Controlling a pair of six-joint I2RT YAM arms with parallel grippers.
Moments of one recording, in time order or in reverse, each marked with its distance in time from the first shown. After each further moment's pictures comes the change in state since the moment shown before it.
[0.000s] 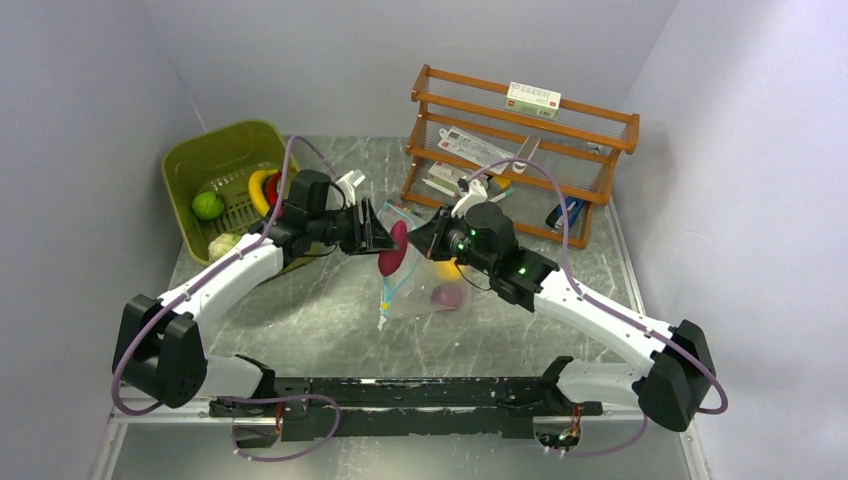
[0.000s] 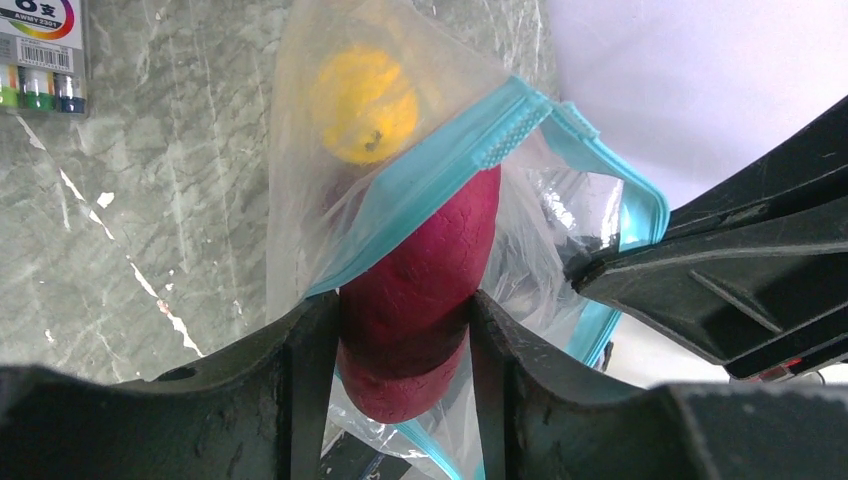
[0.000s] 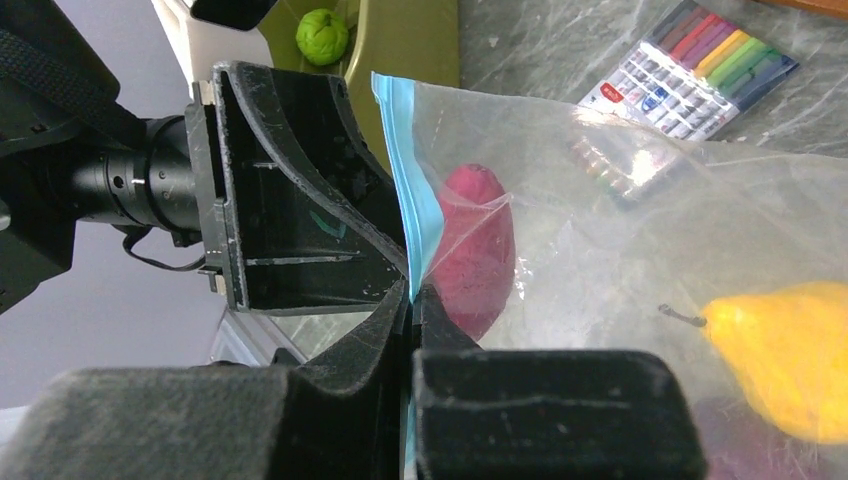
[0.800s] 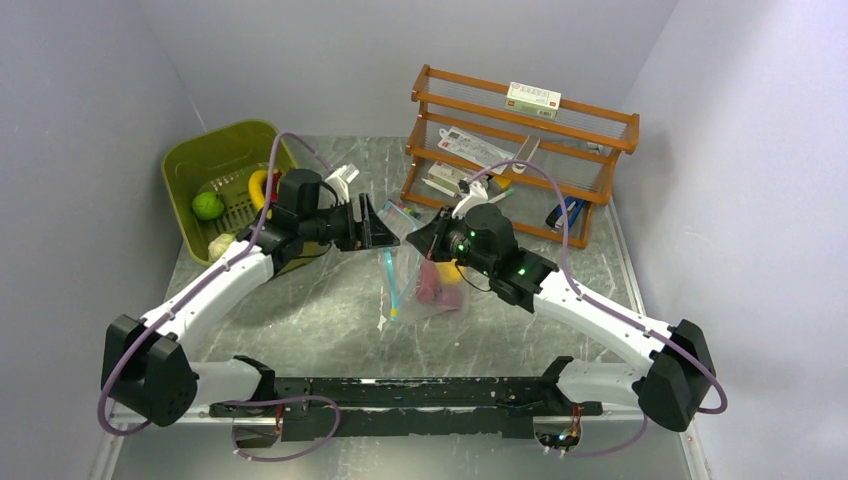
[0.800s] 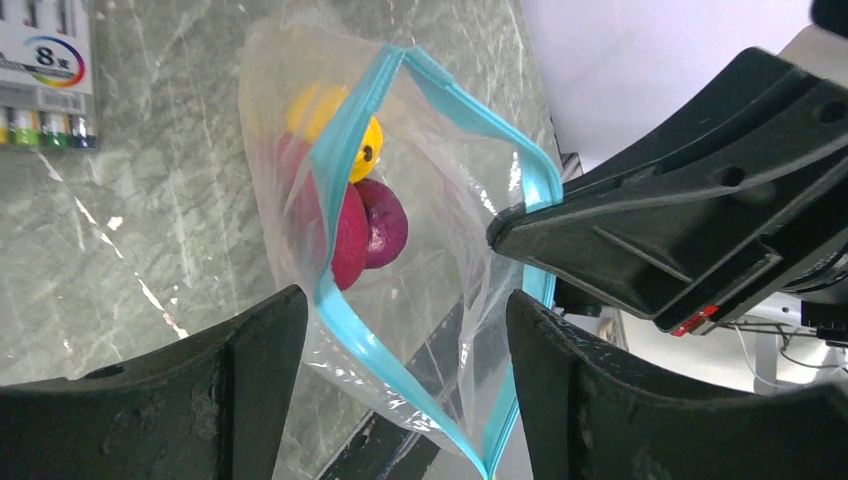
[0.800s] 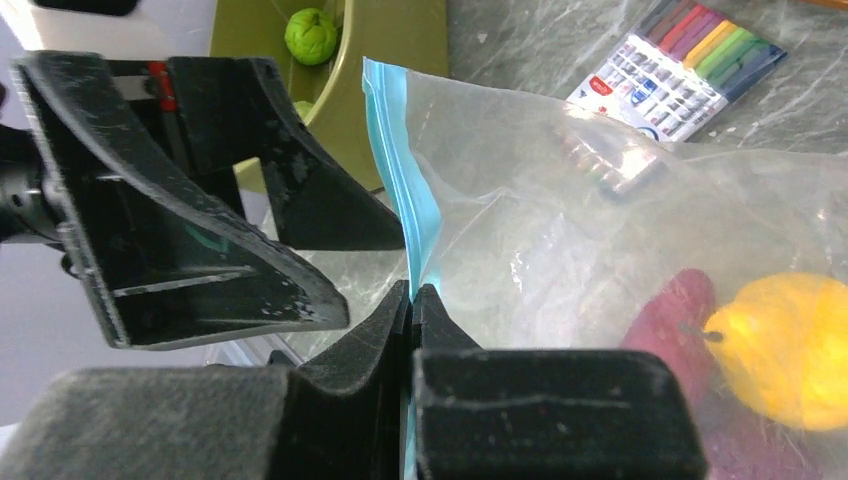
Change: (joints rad) left arm -0.003 -0.080 0.000 0.000 -0.014 0.020; right arm 0.000 0.000 -0.015 0.004 0.013 0.010
